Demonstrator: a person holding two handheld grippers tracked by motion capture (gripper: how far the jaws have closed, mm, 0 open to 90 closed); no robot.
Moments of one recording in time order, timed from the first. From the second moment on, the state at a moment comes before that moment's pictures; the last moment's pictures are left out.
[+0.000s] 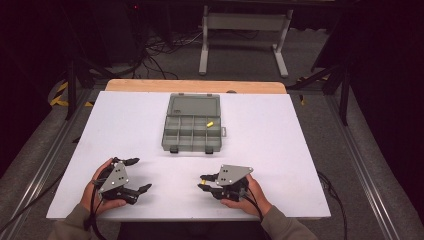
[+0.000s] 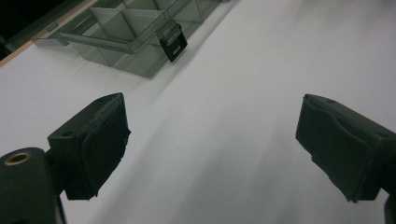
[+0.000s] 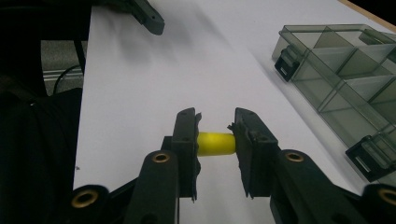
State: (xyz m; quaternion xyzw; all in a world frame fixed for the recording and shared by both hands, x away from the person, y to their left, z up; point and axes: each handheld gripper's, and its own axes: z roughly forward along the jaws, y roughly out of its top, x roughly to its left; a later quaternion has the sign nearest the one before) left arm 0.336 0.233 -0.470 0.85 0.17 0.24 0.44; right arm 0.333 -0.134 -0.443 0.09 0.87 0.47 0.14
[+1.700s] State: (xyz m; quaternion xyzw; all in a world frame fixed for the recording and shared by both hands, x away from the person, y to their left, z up) left arm 0.337 0.231 -0.472 0.85 0.17 0.24 0.44; right arm 0.392 -0.160 -0.411 0.17 0.82 0.50 0.21
